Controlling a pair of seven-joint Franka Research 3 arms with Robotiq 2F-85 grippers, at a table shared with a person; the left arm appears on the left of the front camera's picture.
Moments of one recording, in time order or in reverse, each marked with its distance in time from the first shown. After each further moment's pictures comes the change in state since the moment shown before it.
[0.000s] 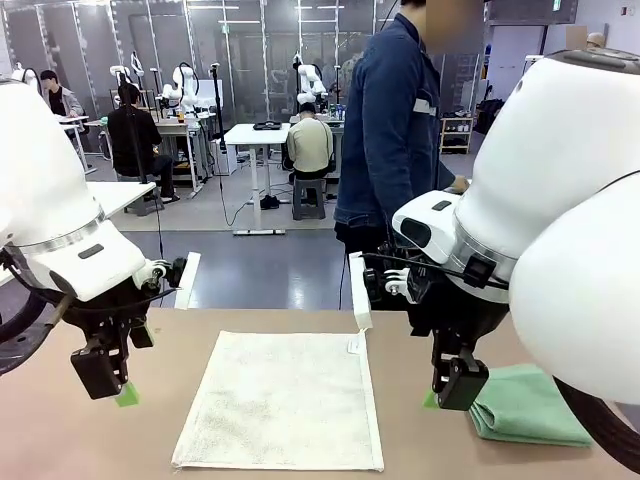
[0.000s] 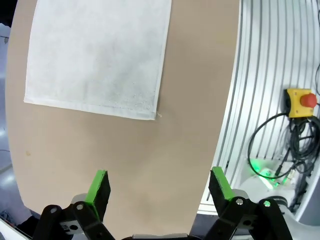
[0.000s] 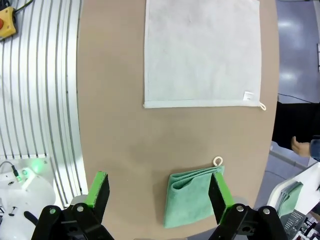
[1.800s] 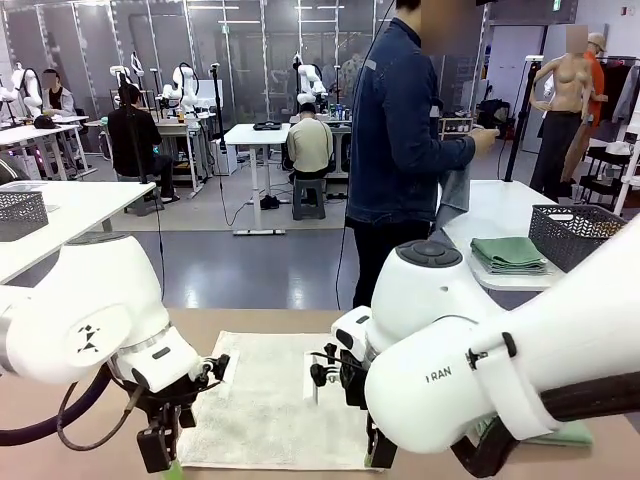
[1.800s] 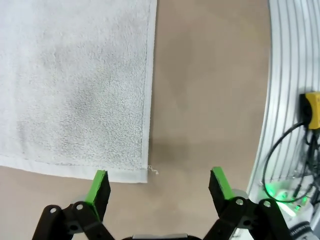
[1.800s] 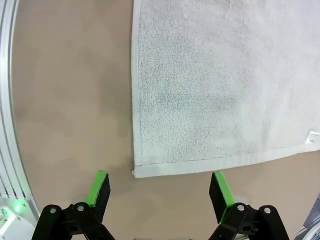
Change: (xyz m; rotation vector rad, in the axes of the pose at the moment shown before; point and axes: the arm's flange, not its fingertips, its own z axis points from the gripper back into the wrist) left arm 0.001 0.028 -0.179 -0.182 -0.012 -0.056; right arm 0.019 -0.030 -0.220 0.156 0.032 -0.024
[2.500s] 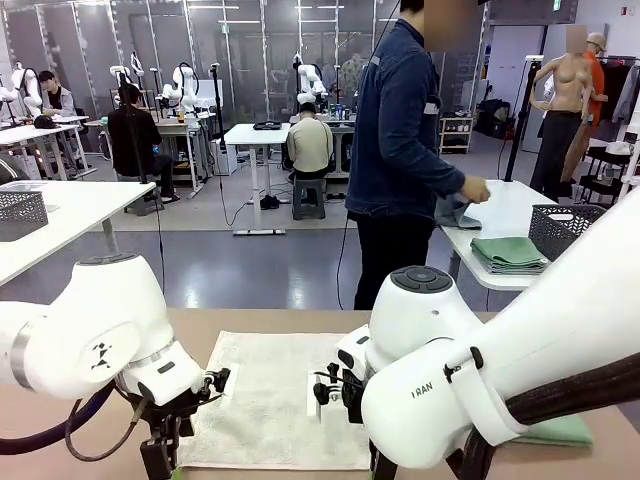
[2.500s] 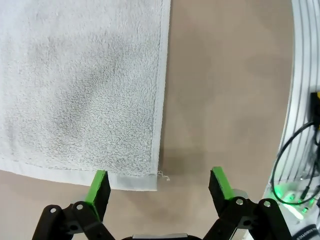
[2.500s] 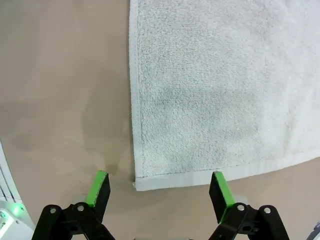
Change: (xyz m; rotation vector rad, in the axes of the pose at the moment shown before) left arm -0.010 0.011 -0.028 -0.003 0.027 0.017; right arm -0.006 0.000 -0.032 0.030 0.025 -0.011
